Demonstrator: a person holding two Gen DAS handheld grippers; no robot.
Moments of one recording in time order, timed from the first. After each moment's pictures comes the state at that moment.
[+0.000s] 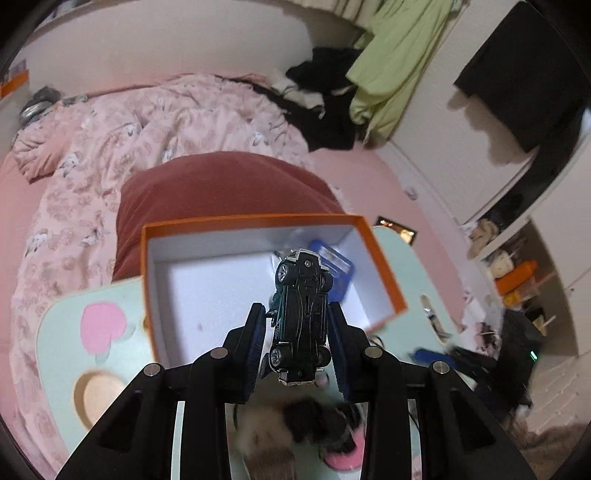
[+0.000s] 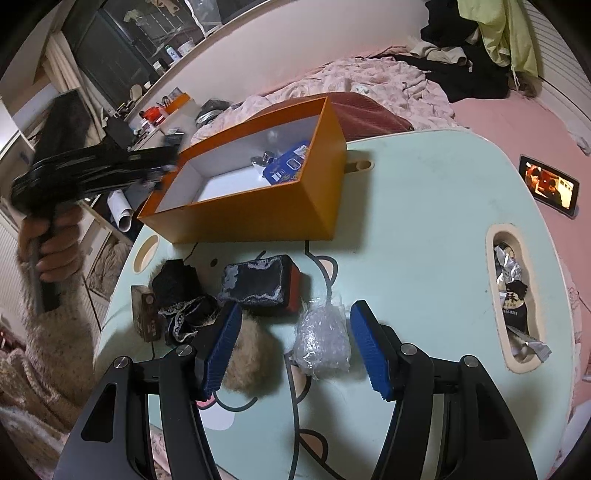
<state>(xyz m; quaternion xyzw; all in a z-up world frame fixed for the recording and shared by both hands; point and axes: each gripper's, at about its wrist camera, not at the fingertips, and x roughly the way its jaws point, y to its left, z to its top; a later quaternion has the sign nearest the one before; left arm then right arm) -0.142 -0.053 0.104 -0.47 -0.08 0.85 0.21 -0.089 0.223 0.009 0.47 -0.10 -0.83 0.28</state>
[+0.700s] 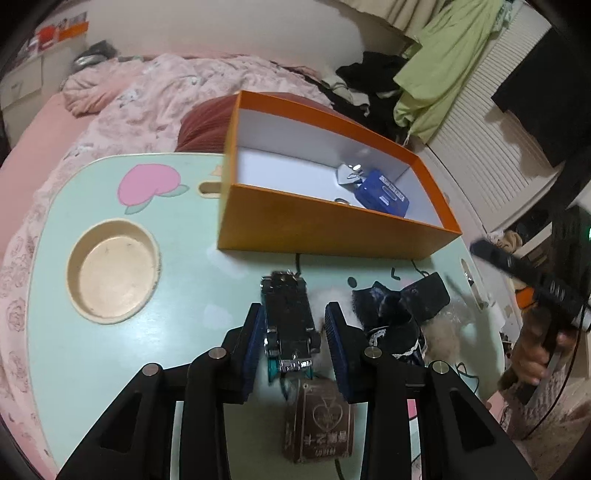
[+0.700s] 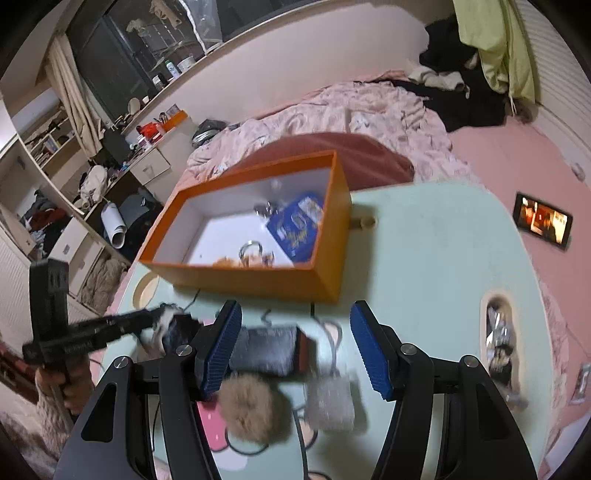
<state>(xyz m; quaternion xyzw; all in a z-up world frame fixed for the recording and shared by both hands) -0.062 -0.088 0.019 -0.47 -0.13 0.86 0.14 -0.119 0.208 0.044 0.43 -0.09 -0.86 0.26</state>
